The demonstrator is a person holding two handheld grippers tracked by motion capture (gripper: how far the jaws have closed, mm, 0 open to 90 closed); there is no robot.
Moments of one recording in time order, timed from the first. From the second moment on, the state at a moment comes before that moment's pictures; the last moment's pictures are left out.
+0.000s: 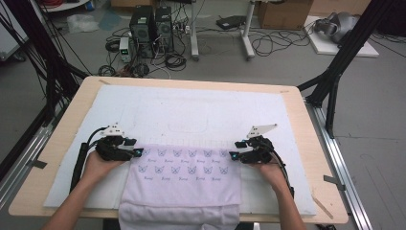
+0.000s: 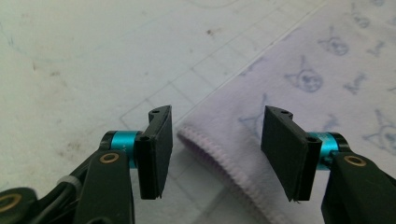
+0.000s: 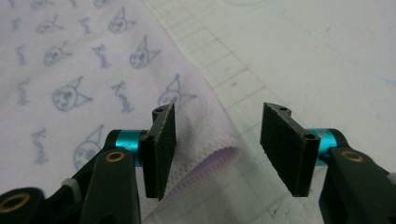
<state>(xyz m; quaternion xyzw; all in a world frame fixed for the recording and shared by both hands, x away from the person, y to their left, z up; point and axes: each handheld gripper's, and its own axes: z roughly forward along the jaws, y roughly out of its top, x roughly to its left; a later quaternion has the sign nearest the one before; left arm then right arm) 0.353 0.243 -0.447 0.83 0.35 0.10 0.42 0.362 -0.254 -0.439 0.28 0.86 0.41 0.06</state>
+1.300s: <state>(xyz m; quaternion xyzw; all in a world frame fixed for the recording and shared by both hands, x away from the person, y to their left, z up) 0.454 0.257 -0.364 0.79 0.40 0.21 0.42 0.471 -0.243 -0.351 0.31 0.86 0.40 0.12</state>
